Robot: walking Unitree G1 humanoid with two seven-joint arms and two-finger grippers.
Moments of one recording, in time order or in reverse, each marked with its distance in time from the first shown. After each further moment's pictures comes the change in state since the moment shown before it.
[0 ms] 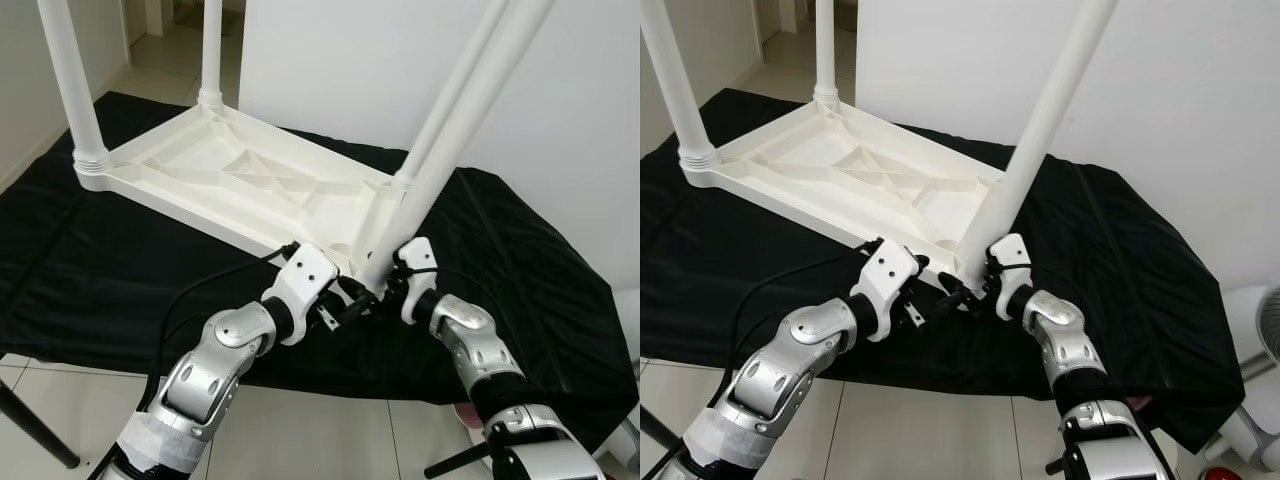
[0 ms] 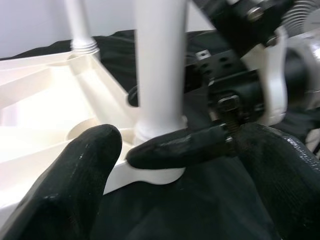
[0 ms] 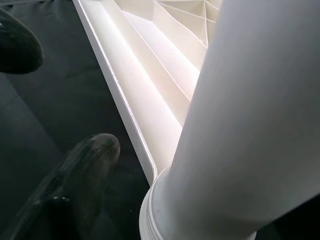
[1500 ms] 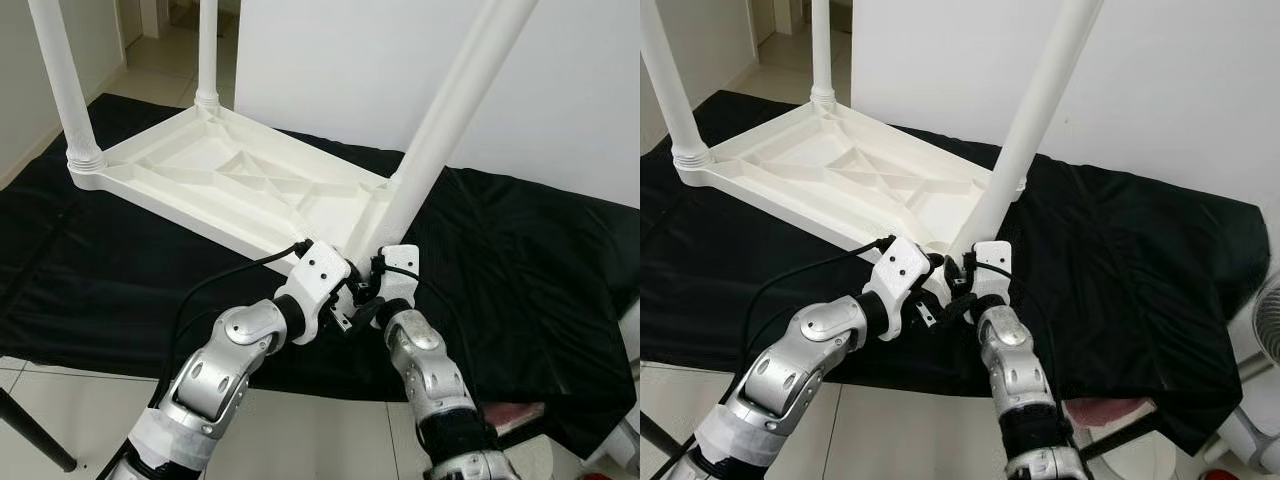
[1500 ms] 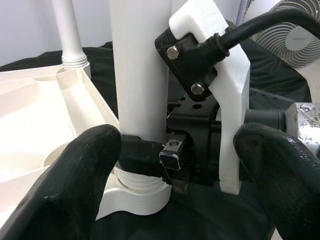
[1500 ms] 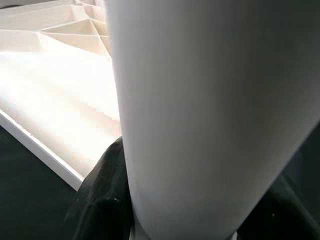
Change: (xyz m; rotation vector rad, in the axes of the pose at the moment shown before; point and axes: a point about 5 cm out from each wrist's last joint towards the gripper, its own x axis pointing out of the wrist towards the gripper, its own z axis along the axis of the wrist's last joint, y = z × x) left arm 0.007 -0.008 0.006 -0.016 -0.032 -0.026; right arm 0.004 0.041 0.007 0.234 -0.035 -0.630
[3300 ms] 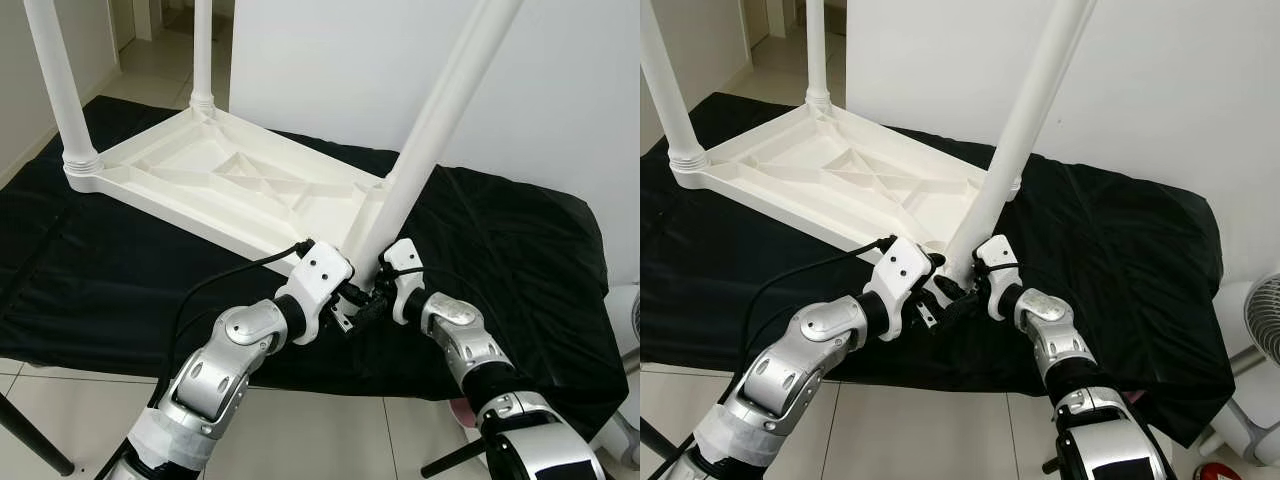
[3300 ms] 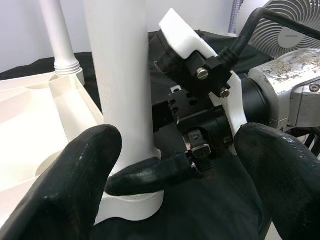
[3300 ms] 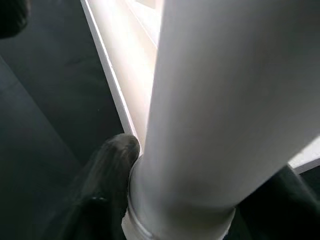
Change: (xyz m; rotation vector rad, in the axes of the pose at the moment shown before) left arm -0.001 0.001 0.002 0.016 -0.001 0.001; right arm 0.026 -0.030 -0.004 -0.258 0.067 0.654
